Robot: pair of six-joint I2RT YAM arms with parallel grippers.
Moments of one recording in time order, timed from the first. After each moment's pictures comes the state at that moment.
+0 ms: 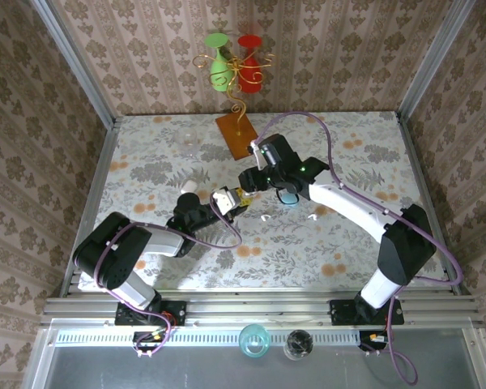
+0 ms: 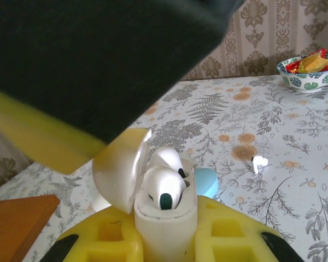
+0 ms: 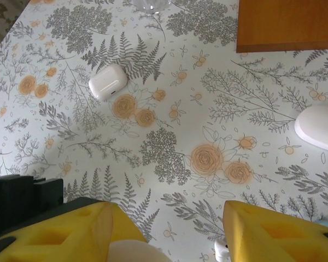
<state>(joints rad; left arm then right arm) -0.64 1.58 0.42 1.12 0.50 0.27 0.66 1.63 1.38 -0.53 -0.06 0.29</state>
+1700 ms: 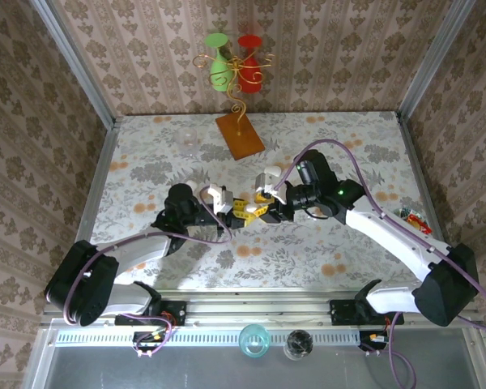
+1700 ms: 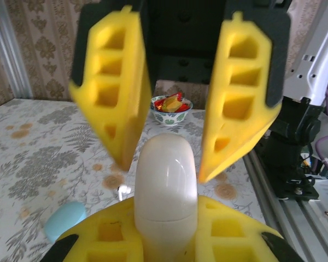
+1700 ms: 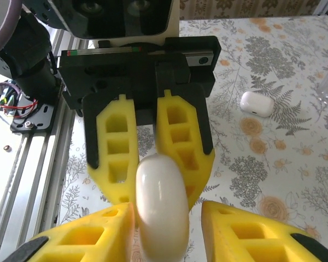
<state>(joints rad) -0.62 1.30 0.50 0.73 0.97 0.06 0.59 1.30 1.07 -0.47 -0.66 -0.55</state>
